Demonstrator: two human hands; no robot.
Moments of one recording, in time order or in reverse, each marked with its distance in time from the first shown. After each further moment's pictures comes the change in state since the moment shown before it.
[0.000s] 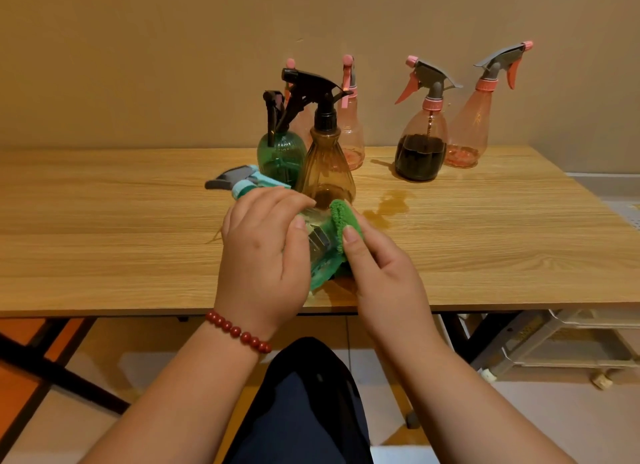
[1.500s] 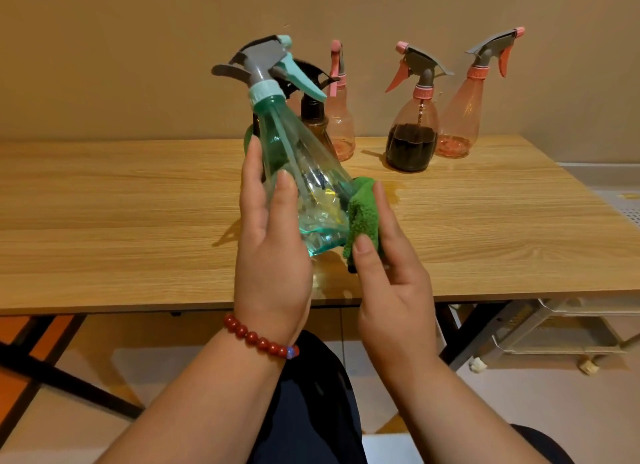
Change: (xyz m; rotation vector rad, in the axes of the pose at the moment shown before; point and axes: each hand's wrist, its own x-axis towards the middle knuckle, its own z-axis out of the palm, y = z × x) left_hand 0.002 0.052 0.013 -0.951 0.139 -0.564; right_hand -0.023 -0.004 -0.005 -0.073 0.110 -0.252
